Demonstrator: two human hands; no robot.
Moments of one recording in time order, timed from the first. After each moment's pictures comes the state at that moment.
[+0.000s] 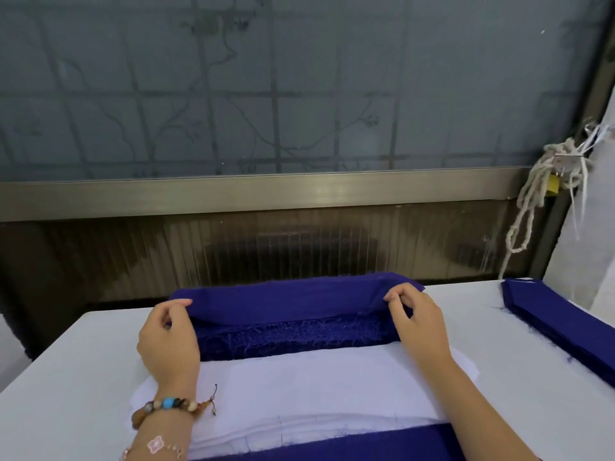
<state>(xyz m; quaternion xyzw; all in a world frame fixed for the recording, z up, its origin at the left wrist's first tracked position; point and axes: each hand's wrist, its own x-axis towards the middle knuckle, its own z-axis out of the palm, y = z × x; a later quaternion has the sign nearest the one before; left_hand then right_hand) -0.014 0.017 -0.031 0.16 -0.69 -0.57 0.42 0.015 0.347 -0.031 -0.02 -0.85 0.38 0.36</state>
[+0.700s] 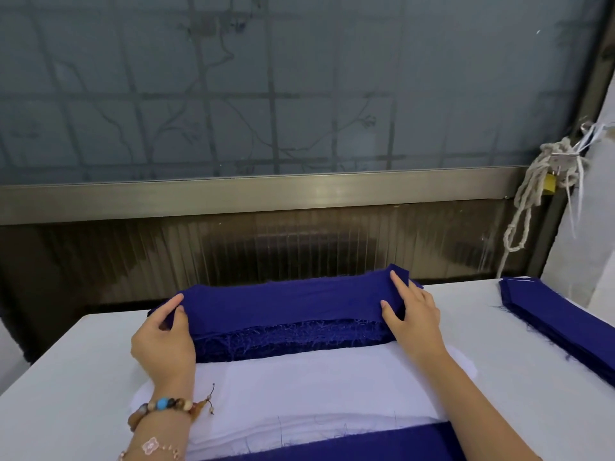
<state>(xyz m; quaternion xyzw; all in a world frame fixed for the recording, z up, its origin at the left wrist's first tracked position) -0.018 0.009 -0.031 0.15 -0.71 -0.55 0.42 0.010 0.347 -0.027 -0.09 -0.92 0.30 0.24</state>
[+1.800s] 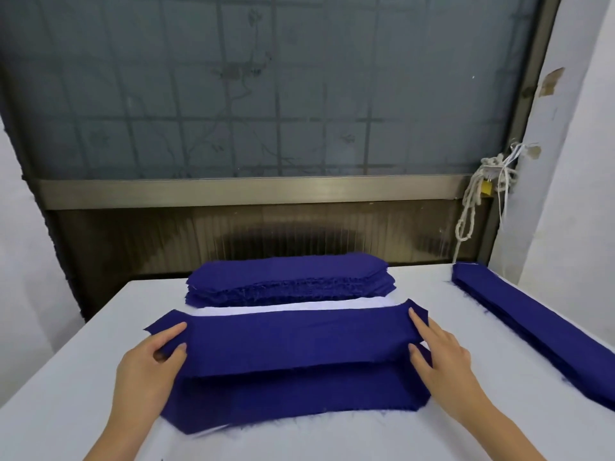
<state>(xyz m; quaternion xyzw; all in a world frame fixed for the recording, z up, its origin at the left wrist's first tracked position) 0.180 -0.032 -0.007 0.10 -0.87 -0.43 0.22 0.218 0.370 -0.028 -0.07 -0.96 0.24 0.14</state>
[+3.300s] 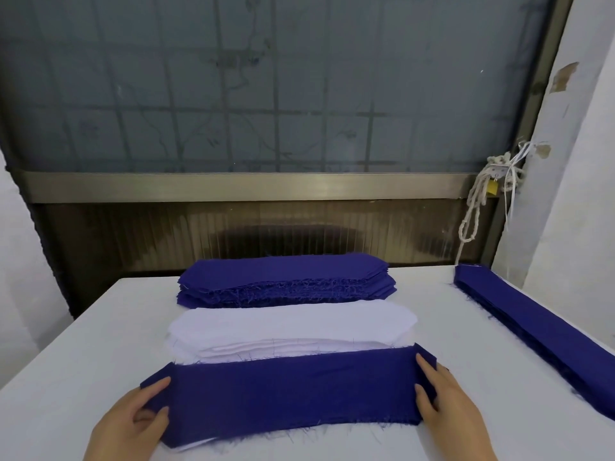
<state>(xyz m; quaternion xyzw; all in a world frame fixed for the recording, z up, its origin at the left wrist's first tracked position) 0.202 -0.039 -0.056 0.09 -0.84 -0.50 0.16 0.240 0.352 -0.051 -0.15 -0.94 0.29 0.11</state>
